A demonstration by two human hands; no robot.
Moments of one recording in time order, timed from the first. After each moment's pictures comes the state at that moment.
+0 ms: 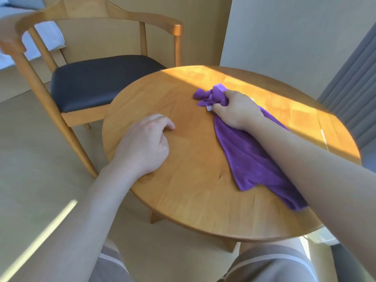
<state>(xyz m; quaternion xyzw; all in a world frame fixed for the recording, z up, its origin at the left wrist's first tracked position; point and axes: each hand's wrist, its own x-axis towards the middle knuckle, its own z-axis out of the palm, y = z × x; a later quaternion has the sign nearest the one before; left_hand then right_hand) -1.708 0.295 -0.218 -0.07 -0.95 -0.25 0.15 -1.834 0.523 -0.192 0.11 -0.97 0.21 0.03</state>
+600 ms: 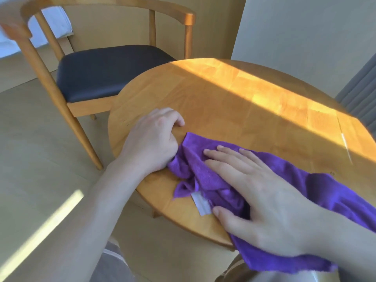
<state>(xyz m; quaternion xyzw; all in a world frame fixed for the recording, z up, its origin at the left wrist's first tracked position) -1.709 0.297 -0.210 -0.07 -0.96 -0.23 0.17 -1.653 0.540 -0.193 0.39 -0.90 0.16 -0.04</state>
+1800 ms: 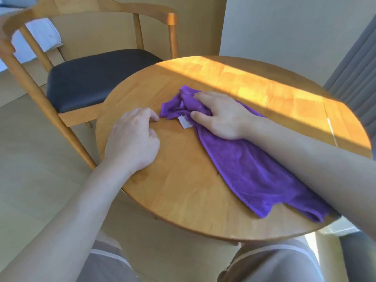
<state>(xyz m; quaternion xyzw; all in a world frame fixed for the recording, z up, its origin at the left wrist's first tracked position) -1.714 0.293 -0.216 0.02 -0.96 -0.19 0.19 -1.800 0.505 -0.190 0.32 -0.93 0.17 0.01</state>
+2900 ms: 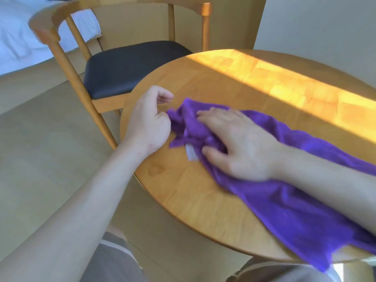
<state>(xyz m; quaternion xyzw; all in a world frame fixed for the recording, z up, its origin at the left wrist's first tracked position) -1.727 0.281 -0.215 0.06 -0.88 -0.40 0.23 -1.742 0.501 -0.198 0.43 -0.89 0.14 0.02</state>
